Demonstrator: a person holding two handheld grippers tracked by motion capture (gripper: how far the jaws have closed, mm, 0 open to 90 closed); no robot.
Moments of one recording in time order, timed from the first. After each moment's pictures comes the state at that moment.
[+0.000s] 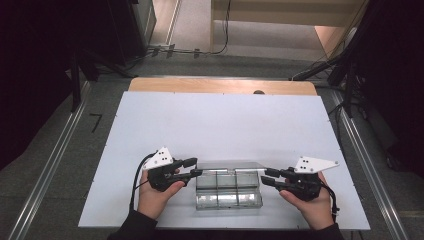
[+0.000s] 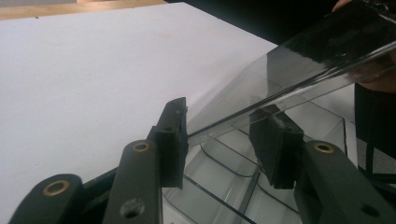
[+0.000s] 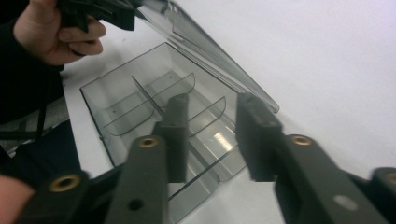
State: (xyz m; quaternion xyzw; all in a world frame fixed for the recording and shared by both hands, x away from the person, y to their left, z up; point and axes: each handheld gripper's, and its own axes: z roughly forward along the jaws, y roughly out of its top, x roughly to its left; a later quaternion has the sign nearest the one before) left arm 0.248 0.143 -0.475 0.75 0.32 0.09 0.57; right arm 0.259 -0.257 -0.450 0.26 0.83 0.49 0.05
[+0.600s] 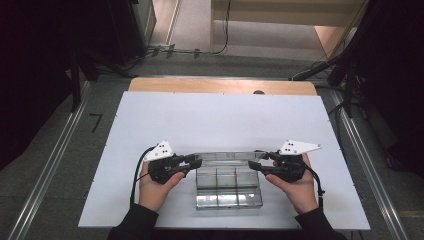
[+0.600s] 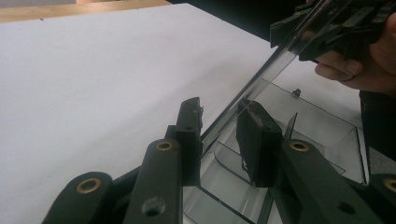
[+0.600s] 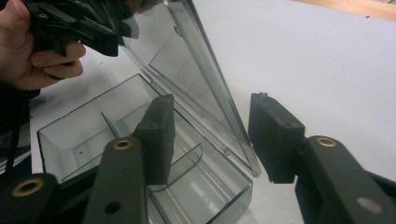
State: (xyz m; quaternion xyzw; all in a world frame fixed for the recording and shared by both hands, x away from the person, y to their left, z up) left arm 0.266 0.146 -0.474 0.75 0.33 0.08 0.57; right arm 0.298 -0.226 -0.450 0.27 0.82 0.50 0.06
